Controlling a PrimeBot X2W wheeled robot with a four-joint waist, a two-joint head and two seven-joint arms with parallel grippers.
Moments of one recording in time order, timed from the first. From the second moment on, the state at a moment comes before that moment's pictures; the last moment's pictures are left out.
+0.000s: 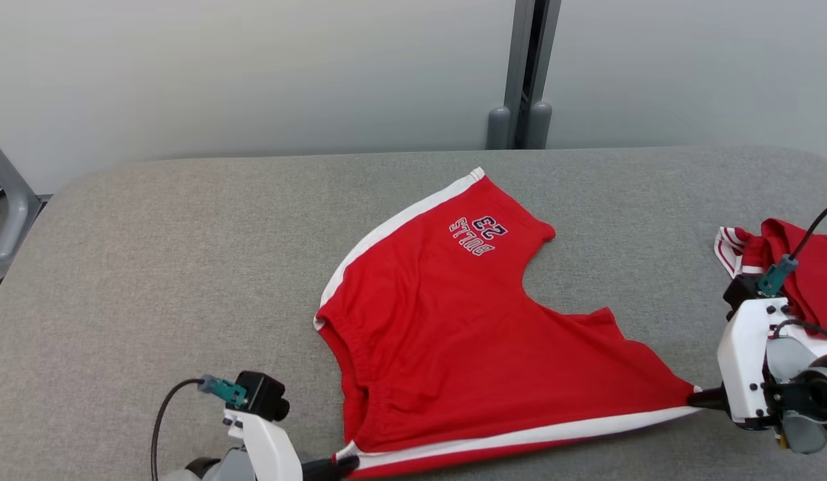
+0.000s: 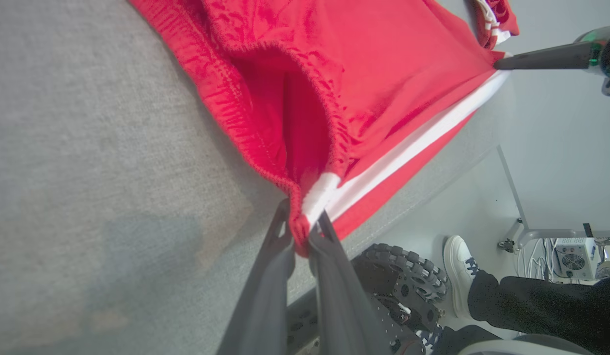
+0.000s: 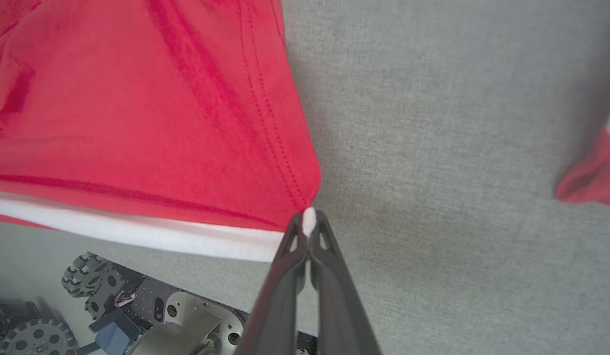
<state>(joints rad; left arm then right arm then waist) -0.30 0.45 -0.84 0.30 -1.20 -0.09 0.44 -0.62 -0.56 0.76 0.68 1.10 0.13 0.83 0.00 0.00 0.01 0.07</state>
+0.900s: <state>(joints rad) -0.37 0.42 -0.67 0.08 -1.47 -0.09 0.52 -0.80 -0.49 0.34 0.49 0.85 0.13 1.00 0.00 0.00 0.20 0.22</state>
